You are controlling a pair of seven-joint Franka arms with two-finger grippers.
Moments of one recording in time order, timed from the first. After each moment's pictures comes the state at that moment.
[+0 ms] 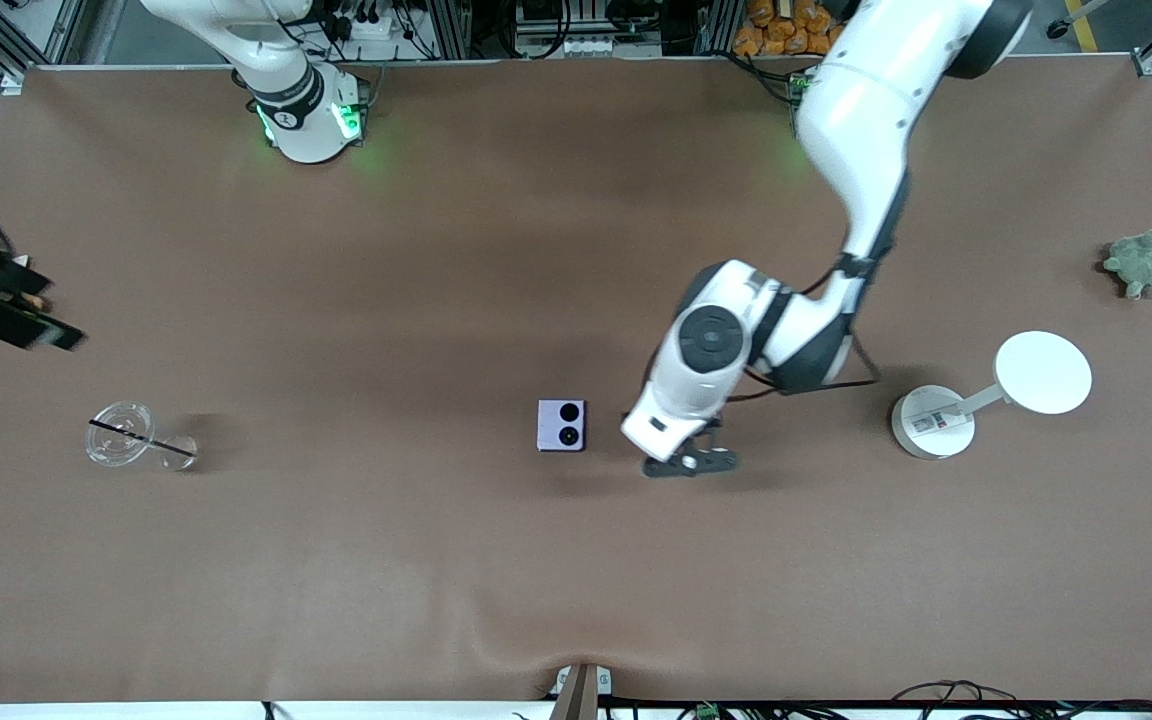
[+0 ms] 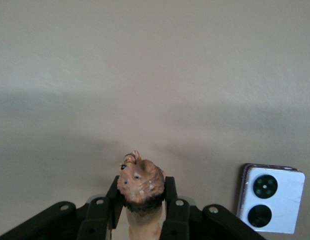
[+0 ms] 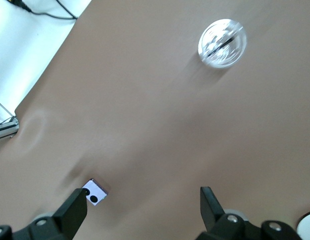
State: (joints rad) left arm -0.48 0.74 -0.09 -1.37 0.08 2.18 -0.66; right arm 0.02 0.16 -0.04 -1.37 0.21 1.56 0.78
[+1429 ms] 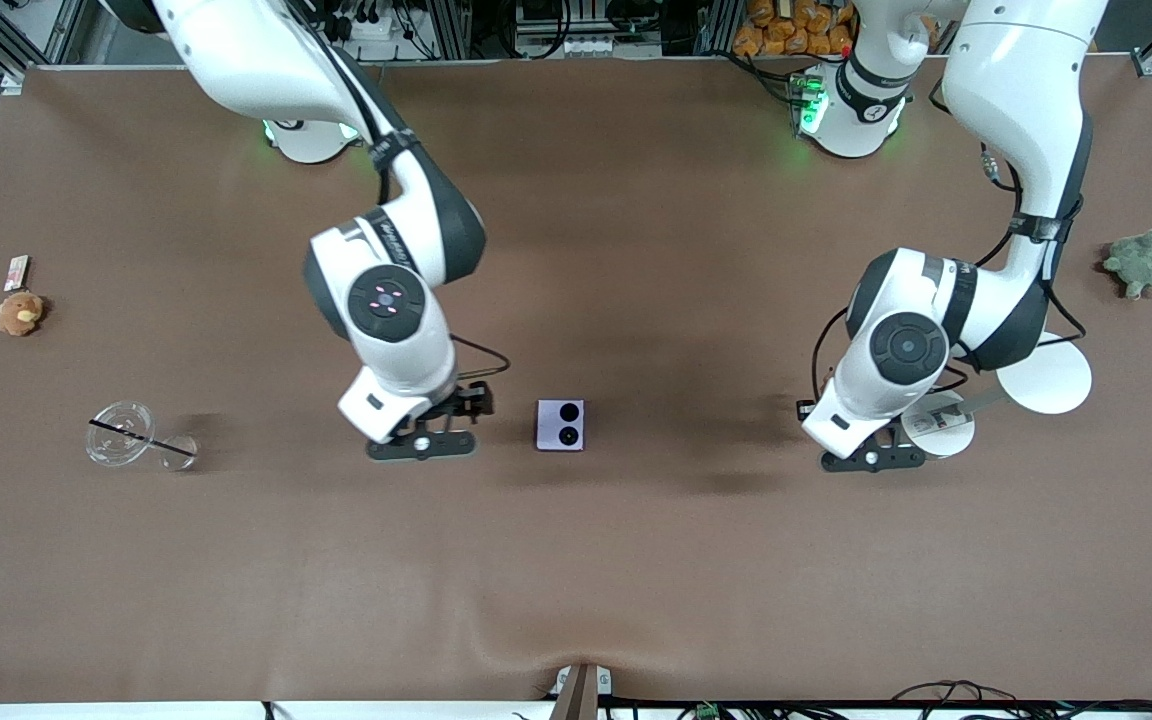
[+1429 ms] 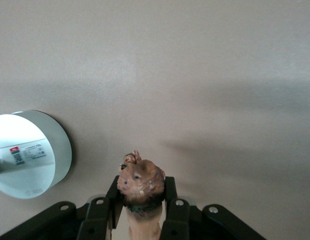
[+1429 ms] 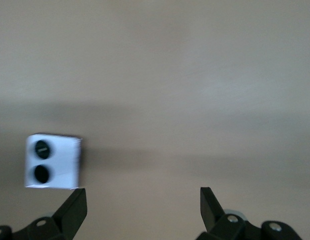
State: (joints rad) left arm -0.19 0.47 -0.09 -1.84 0.22 2.27 -0.45; right arm 0.56 0.65 -0.04 -1.38 0.02 2.04 0.46
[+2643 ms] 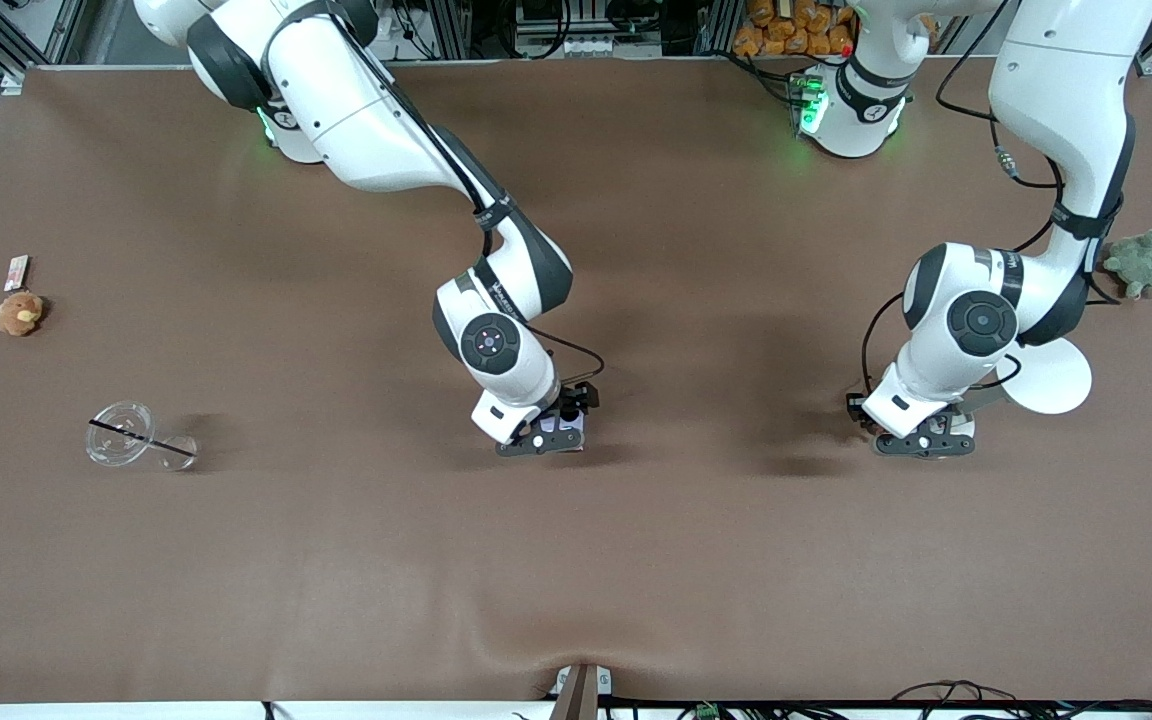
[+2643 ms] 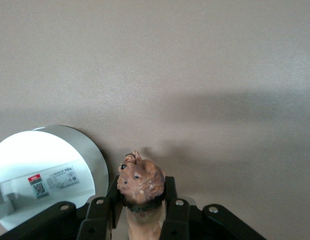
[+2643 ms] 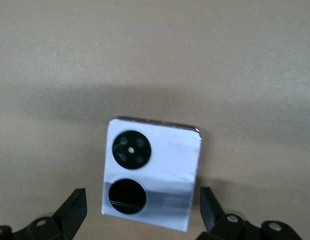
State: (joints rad) left arm -0.04 0.46 -0.10 -2.02 0.23 2.54 -0.25; right arm 0.68 0.93 -0.03 -1.29 0.23 2.31 0.41
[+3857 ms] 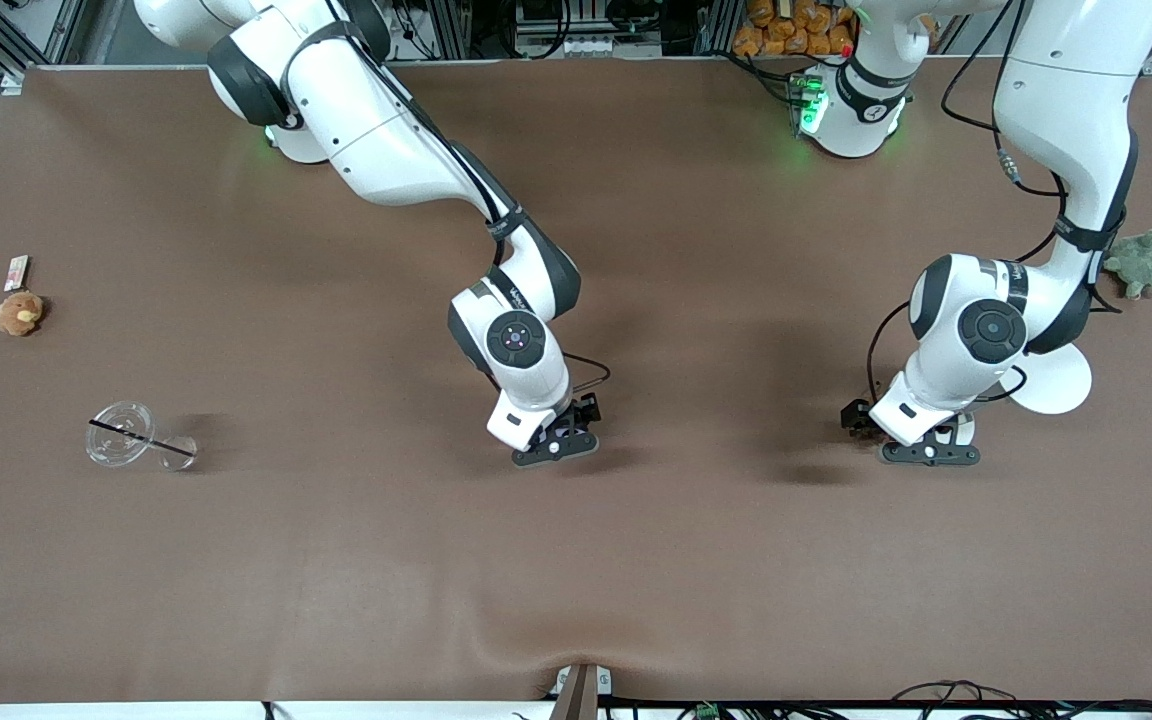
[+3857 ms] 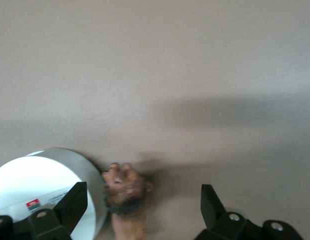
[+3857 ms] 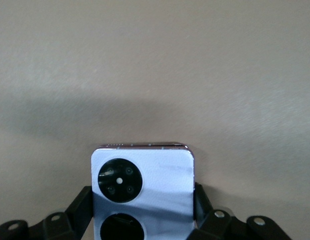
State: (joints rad) left arm -0.01 0.47 -0.13 -1.99 0.23 2.57 -0.21; right arm 0.69 0.99 -0.05 -1.23 0.08 2.35 0.42
